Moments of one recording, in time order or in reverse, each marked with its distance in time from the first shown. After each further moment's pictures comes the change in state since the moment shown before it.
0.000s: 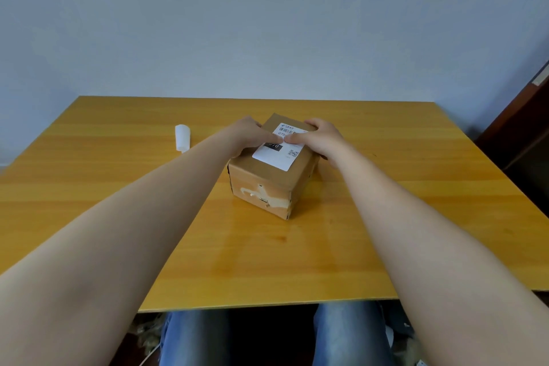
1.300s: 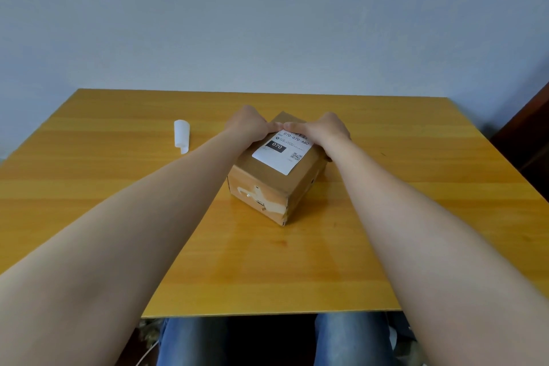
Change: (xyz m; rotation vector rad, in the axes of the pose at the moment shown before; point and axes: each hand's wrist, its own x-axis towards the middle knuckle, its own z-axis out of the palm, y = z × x) left_hand 0.038 -0.001 0.007 0.125 0.217 0.037; right_hand 0.005 -0.022 0.008 -0.313 0.129 0.119
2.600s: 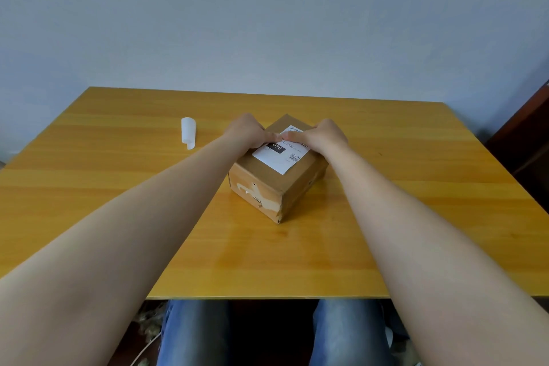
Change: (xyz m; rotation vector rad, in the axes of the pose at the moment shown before) left_hand -0.042 -0.006 -0.008 0.063 -0.052 -0.035; right_hand -0.013 0.013 0.007 -0.023 -0.056 -0.051
